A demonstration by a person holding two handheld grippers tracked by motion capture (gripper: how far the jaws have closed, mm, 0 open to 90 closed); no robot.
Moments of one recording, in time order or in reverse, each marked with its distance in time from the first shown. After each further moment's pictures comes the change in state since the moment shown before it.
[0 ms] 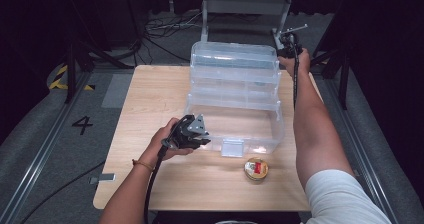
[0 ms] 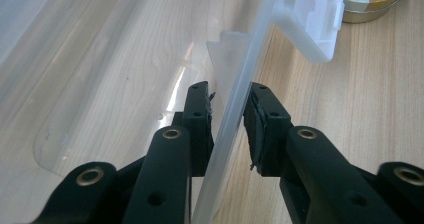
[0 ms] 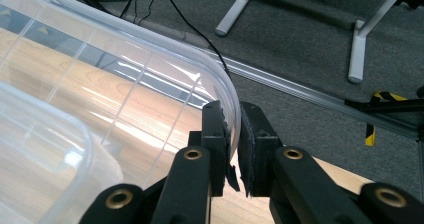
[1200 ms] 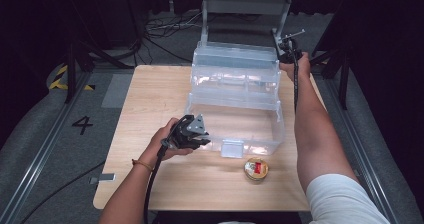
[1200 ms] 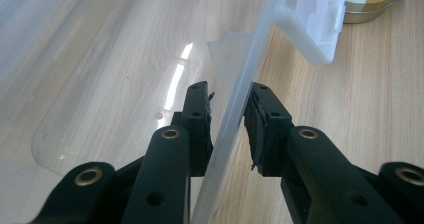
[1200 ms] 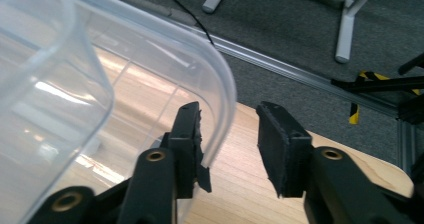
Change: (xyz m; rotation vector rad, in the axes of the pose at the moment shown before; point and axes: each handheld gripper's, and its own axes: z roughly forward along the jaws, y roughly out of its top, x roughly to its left) left arm 0.000 -0.001 -0.001 0.000 -0.008 -0.001; right arm -0.002 -0.016 0.007 0.076 -0.063 -0.005
